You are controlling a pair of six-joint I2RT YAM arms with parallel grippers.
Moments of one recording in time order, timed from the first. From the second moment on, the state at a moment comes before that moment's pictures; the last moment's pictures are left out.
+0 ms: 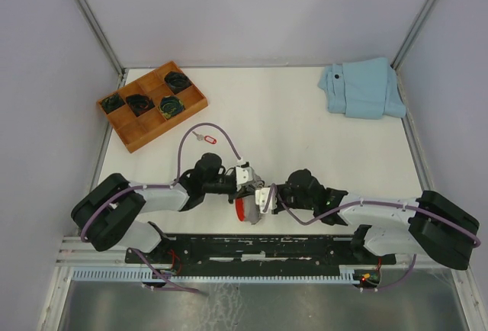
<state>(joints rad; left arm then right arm) -0.76 1.42 0.40 0.56 0.66 0.35 1.00 1.21 0.38 0.30 -0.23 -0.69</state>
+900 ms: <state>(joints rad) -0.66 1.43 0.34 0.77 0.76 0.14 1.05 1.22 0.38 0.37 -0.09 -0.76</state>
